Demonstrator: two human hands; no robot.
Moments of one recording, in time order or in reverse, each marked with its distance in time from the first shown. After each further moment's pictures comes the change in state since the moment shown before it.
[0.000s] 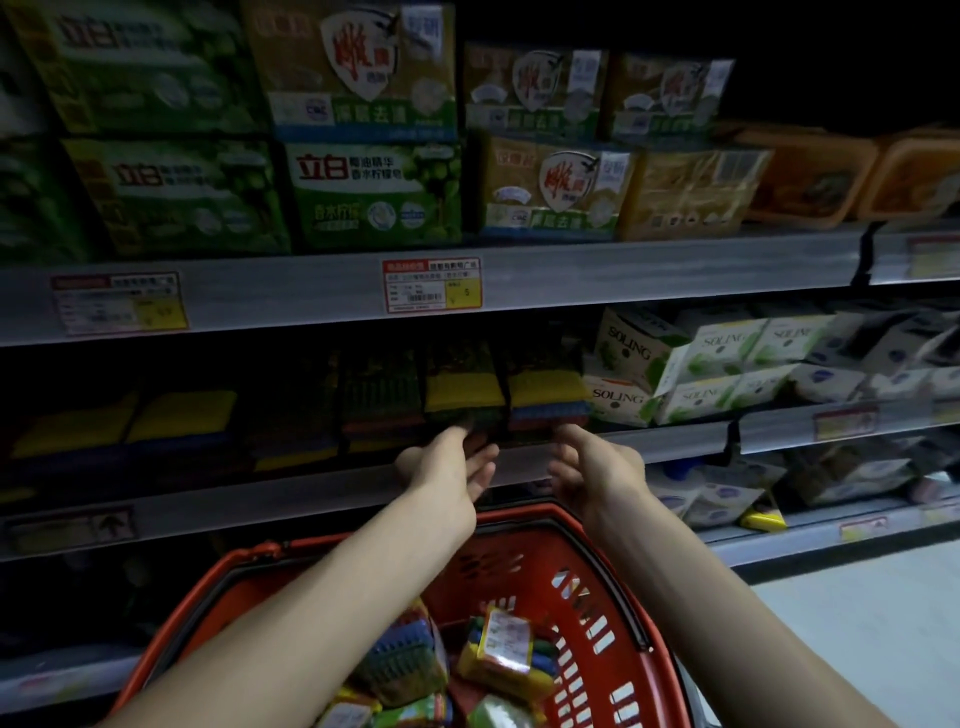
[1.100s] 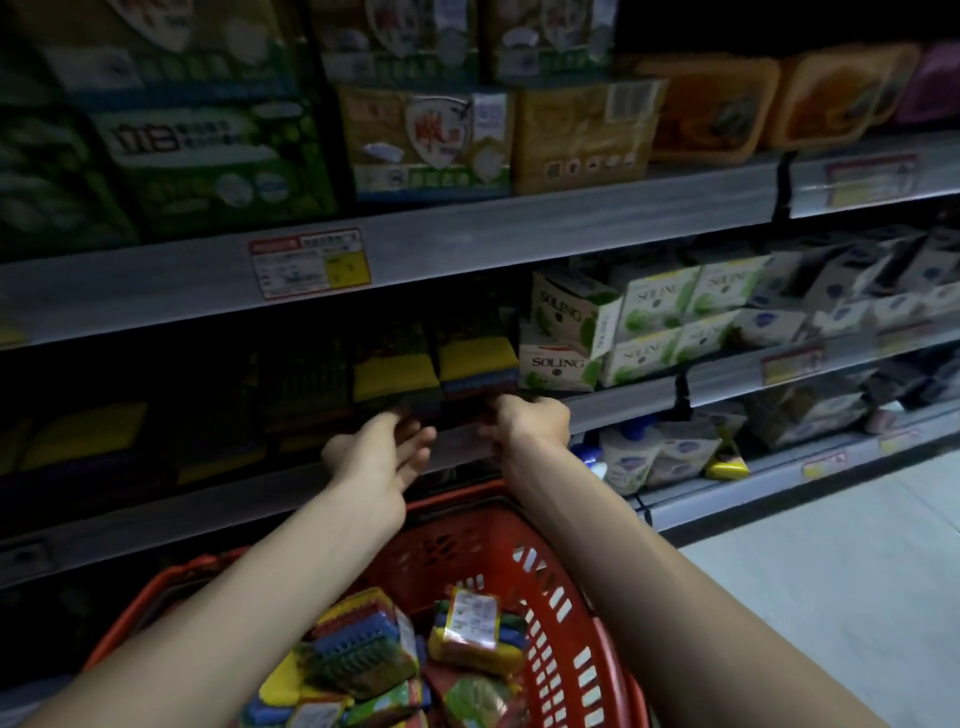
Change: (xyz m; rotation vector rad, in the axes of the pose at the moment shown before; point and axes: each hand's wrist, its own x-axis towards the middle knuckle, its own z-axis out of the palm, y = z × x) left_hand 0.017 -0.011 0.006 0.086 -0.024 0.109; right_hand 0.045 0.009 0.016 -0.185 0.121 -0.050
